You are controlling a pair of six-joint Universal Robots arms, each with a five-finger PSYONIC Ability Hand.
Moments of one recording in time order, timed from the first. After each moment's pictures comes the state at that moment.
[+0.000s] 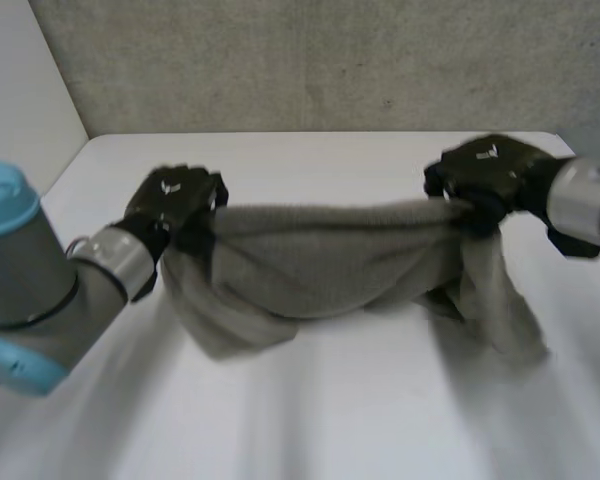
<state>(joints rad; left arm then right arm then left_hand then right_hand) 4.35 -1.91 -1.58 3.40 -1.31 3.29 1.79 -1.22 1.12 0.51 1.10 2.56 1.16 1.21 1.20 1.21 0.99 1.31 1.31 1.34 1.33 1.14</state>
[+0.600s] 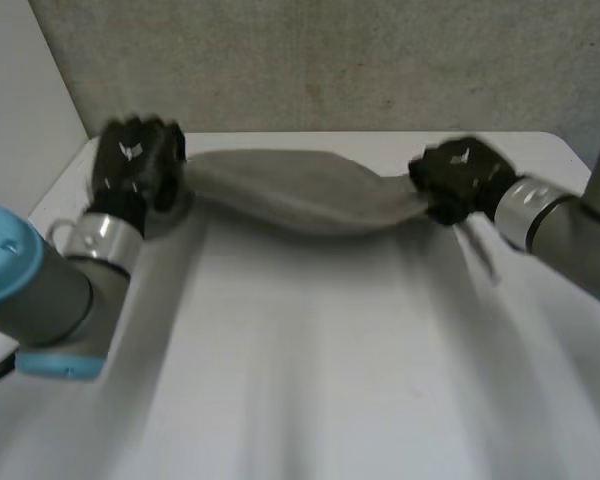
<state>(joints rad) 4.35 -1.90 -1.74 3.86 -1.51 3.32 1.84 -1.09 1.23 0.12 1.18 2.63 1.16 1.22 1.21 1.22 1.00 1.36 1.34 1.34 1.33 1.17</state>
